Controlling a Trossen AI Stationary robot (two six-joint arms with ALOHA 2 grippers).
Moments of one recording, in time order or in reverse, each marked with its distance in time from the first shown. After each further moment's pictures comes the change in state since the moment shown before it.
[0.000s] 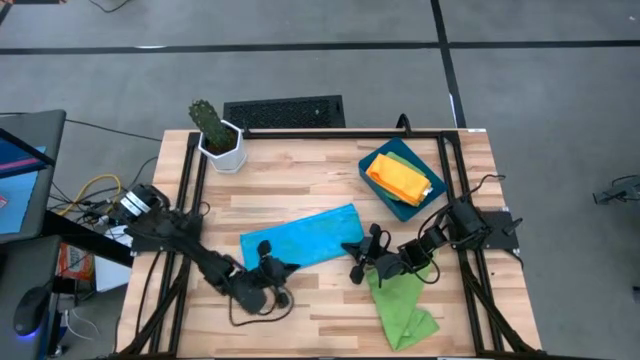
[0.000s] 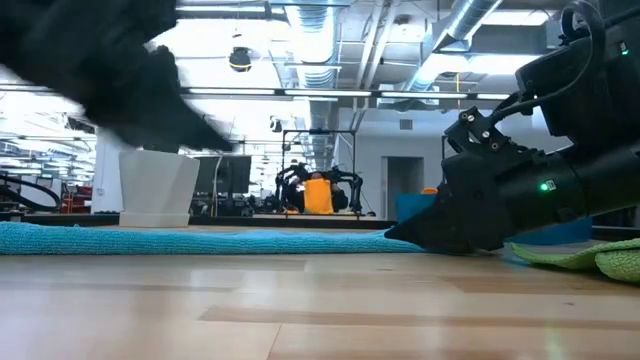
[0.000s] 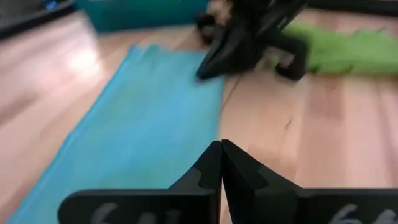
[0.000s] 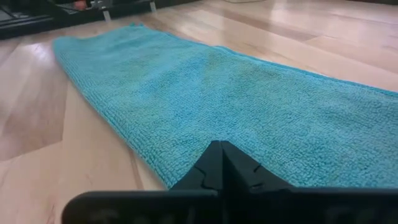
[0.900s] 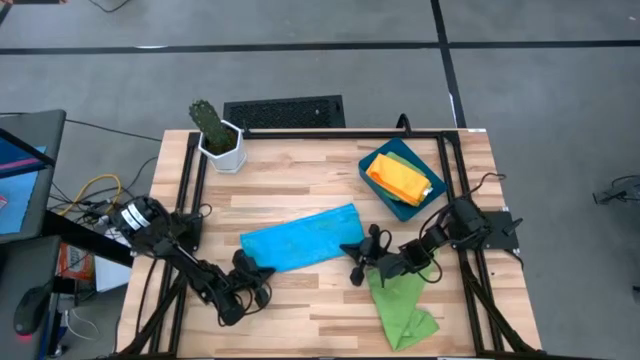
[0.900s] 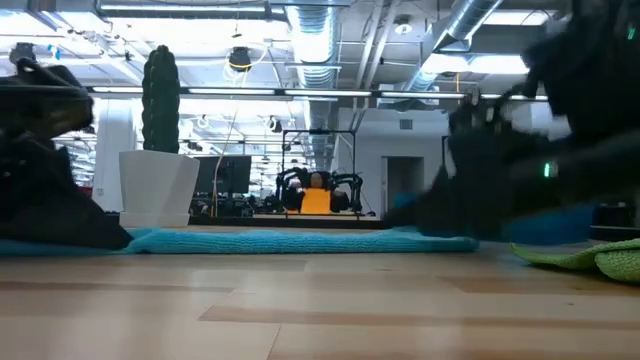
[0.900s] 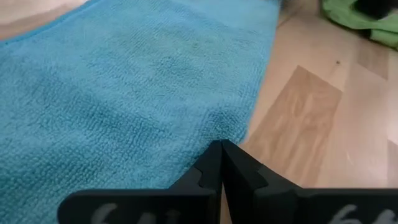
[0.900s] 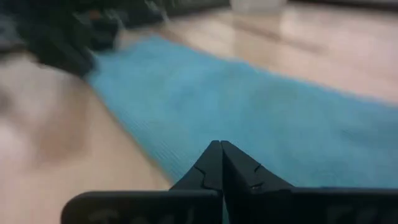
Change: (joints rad) left arm -0.139 0.103 -0.160 -0.133 -0.005 -0.719; right arm 0.004 -0.042 -0.001 0.057 -0.006 -0.061
